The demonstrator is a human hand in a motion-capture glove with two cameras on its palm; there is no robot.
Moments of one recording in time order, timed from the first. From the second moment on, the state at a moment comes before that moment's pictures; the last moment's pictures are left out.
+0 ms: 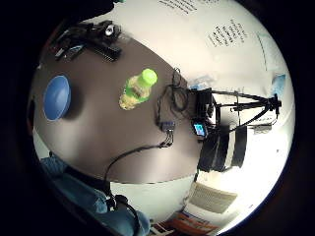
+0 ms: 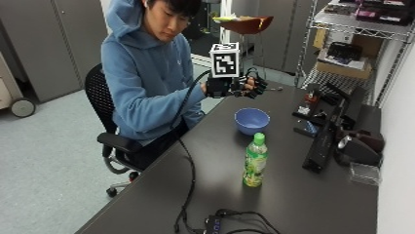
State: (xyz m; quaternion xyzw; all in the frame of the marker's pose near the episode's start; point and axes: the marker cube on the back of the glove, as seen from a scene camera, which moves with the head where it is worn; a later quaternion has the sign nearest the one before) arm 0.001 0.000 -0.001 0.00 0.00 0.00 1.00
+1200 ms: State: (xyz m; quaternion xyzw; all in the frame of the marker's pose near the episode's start) arm 0.122 0.045 0.005 0.02 -0.05 0.10 0.99
